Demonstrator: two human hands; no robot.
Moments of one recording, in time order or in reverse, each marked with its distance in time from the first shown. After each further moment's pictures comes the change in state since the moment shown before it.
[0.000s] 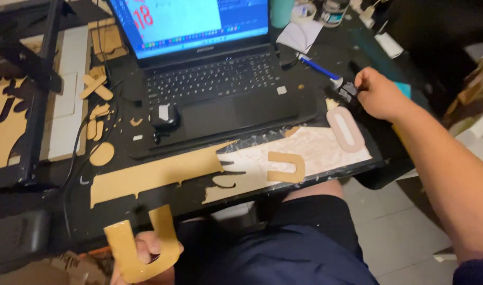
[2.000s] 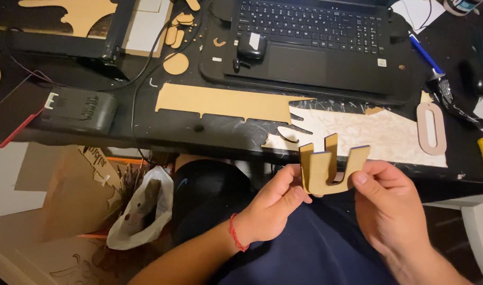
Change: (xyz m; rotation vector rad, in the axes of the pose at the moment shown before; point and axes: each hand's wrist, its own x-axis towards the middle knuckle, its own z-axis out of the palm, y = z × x) left_hand 0.042 -0.082 0.138 0.481 -0.028 -0.317; right_hand -0.263 -0.187 0.093 1.367 -0.106 0.030
